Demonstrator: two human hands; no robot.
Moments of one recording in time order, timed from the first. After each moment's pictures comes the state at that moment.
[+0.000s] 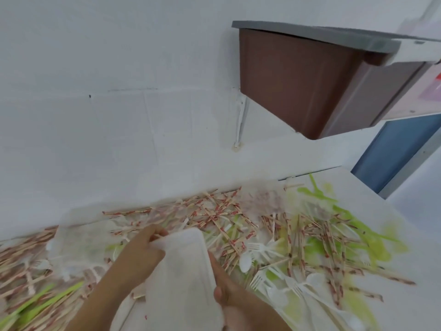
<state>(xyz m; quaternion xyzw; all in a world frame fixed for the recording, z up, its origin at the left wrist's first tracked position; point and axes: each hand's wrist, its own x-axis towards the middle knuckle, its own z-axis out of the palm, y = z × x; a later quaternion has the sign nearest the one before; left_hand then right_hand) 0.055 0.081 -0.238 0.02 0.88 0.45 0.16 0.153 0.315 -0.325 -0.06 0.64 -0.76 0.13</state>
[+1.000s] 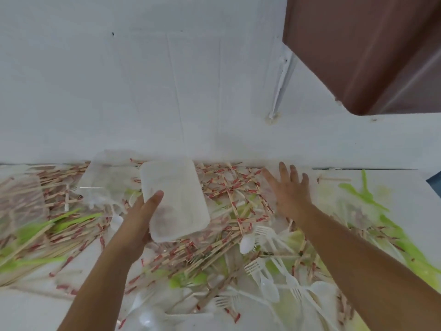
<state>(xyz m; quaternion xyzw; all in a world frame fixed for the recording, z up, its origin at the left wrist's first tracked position) 0.082 0.112 -0.282 -0.18 0.64 0.74 0.09 -0.036 0.482 -0.341 -0.05 0.98 0.15 0.08</state>
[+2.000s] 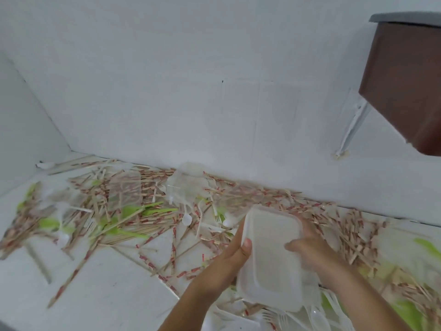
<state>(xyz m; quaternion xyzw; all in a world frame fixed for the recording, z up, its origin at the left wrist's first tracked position) 0.161 0.148 -0.328 -0.08 0.69 0.71 0.11 0.092 0.369 -0.245 0.06 0.80 -0.54 0.24</state>
